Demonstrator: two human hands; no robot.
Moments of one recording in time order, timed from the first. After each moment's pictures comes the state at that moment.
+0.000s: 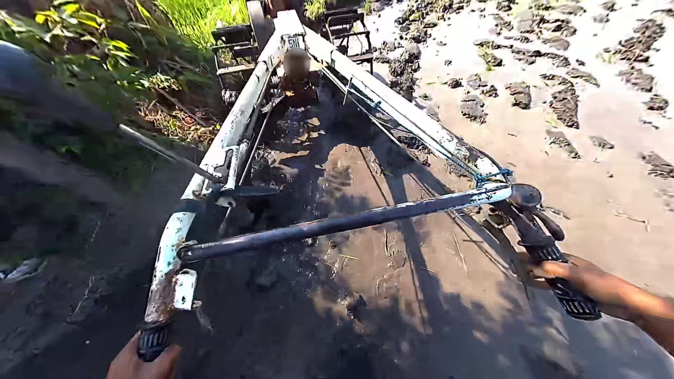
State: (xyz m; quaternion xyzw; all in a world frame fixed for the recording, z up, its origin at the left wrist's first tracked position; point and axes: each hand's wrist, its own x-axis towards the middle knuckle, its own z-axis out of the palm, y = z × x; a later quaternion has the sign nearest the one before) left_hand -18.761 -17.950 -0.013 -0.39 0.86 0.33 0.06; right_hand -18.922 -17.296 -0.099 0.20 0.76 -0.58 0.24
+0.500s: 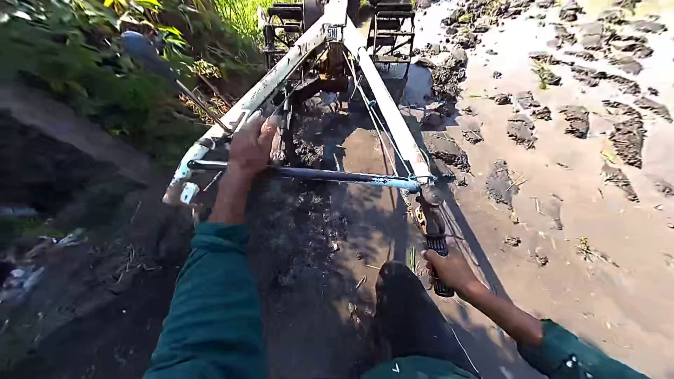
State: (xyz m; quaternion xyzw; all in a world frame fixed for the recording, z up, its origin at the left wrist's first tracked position) left_hand -19.111 -18.054 0.092 -0.02 0.95 0.28 -0.16; right_hand -19.027 -17.630 -0.083 0.17 0.82 -0.49 0.23
